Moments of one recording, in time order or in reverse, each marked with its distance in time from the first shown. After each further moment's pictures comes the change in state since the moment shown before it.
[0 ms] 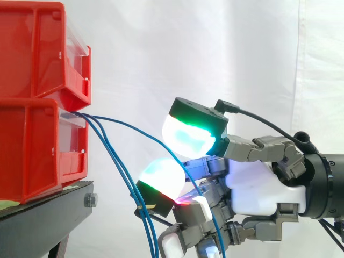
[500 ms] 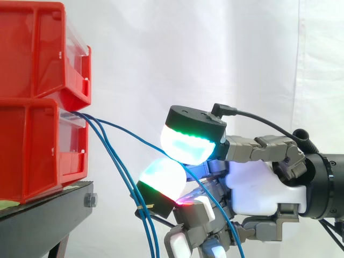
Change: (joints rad) arm 0.002 0.000 0.000 0.000 0.000 0.001
